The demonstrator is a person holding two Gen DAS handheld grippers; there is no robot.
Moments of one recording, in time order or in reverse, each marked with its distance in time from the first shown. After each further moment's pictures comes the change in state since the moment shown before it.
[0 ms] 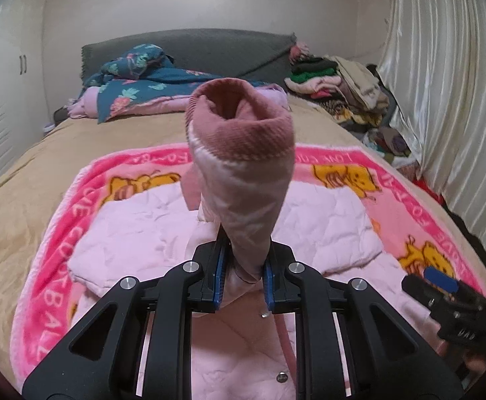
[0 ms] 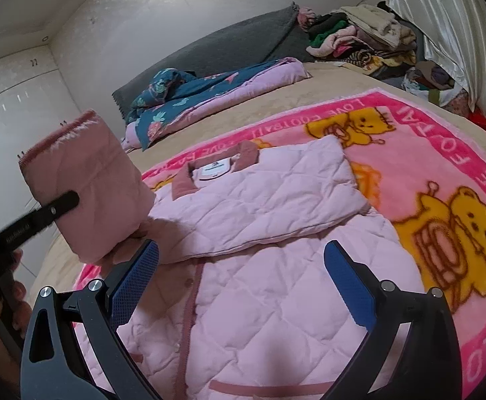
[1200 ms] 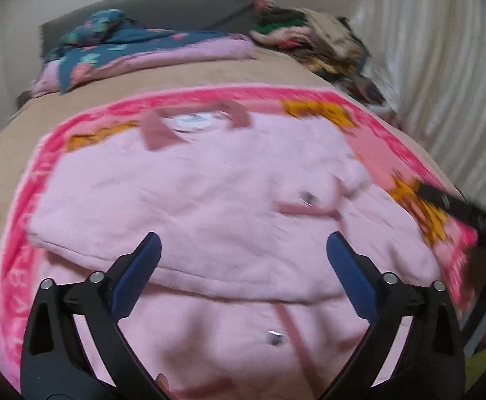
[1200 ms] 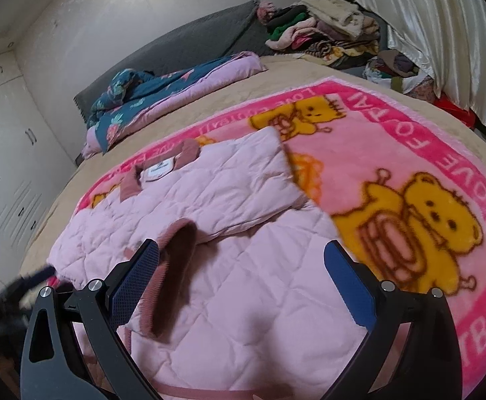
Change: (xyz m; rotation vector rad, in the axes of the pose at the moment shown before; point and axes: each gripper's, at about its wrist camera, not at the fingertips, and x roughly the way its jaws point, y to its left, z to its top) left arm 0.035 0.003 -0.043 0.063 0.178 -0.095; right arm 0.012 -0.043 -0.005 0.038 0.036 -0.130
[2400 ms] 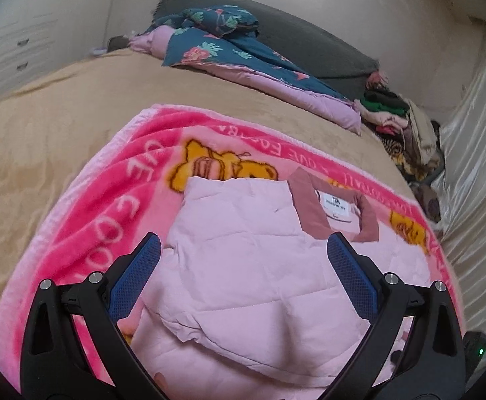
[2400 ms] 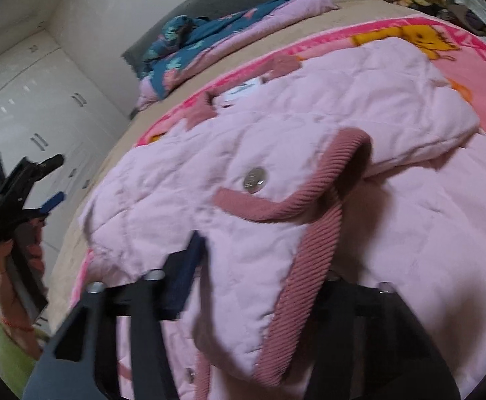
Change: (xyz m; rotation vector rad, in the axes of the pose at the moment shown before) left arm -0.003 0.212 0.038 -0.458 -0.139 0.111; right arm 0.104 0.090 -0.037 -0.036 0.193 0.299
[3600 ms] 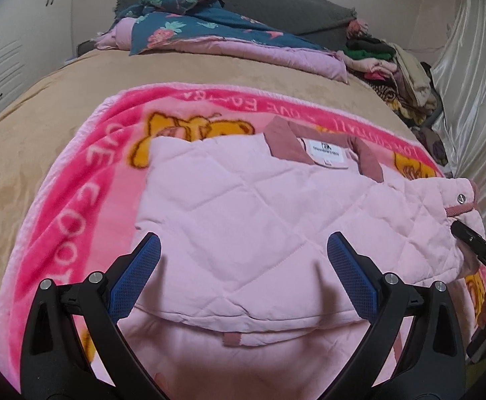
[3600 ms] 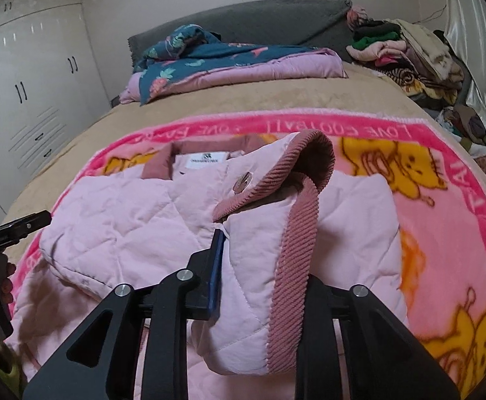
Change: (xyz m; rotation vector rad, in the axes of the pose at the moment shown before) left arm 0.050 -0.051 -0.033 0.211 0.133 0.027; right arm 0.007 -0.019 0.105 -0.284 -0.073 -0.240
